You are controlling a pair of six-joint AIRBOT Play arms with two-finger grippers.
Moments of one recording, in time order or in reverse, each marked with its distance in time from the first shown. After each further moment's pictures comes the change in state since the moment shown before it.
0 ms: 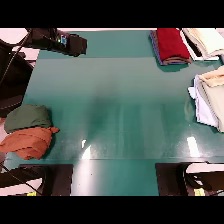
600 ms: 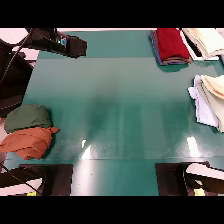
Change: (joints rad) left arm 0.000 0.000 0.000 0.002 -0.021 0.023; right arm -0.036 0.244 -0.428 -0.295 0.145 0.188
